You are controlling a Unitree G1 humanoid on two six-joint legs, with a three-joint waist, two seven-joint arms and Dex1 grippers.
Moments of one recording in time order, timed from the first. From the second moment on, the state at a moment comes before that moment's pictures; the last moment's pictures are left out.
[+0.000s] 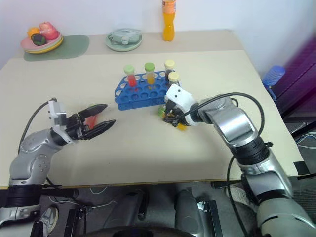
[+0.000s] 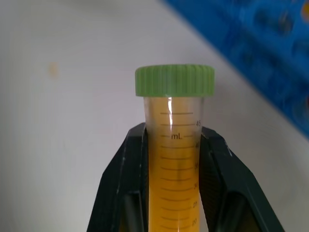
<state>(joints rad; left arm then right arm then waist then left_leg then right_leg) -0.19 0.55 0.21 -0.06 -0.62 0.19 -1.09 -0.74 -0.54 0.27 -0.24 0.22 1.10 0.85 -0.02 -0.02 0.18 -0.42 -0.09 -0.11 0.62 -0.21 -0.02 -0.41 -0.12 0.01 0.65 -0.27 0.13</state>
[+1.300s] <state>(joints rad) -0.16 0.50 0.31 -0.08 -0.64 0.14 -0.91 -0.91 0.08 -0.05 1.04 0.10 -0.63 0.46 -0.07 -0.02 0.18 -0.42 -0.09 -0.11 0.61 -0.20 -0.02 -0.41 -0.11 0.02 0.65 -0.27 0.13</state>
